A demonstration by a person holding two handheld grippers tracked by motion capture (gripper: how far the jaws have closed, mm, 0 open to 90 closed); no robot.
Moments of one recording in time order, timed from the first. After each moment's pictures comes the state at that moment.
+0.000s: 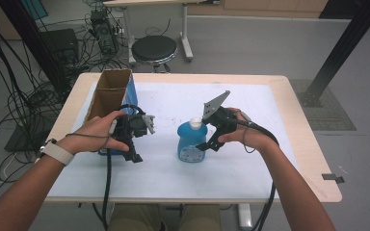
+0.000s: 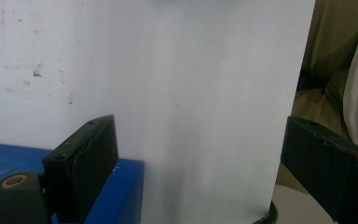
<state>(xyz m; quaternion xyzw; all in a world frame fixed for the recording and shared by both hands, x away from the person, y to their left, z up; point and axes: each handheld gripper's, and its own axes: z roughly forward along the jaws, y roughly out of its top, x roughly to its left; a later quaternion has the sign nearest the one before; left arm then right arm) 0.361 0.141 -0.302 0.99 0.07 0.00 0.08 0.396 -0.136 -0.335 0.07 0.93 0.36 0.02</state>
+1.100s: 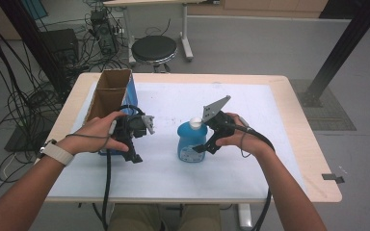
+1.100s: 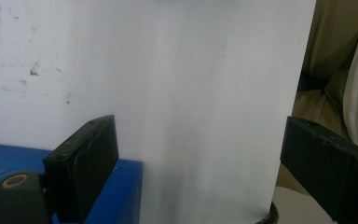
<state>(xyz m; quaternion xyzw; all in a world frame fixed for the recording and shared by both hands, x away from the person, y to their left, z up) 0.362 0.142 -0.305 0.99 0.07 0.00 0.08 0.394 -0.134 -0.351 0.08 0.92 0.39 0.02</state>
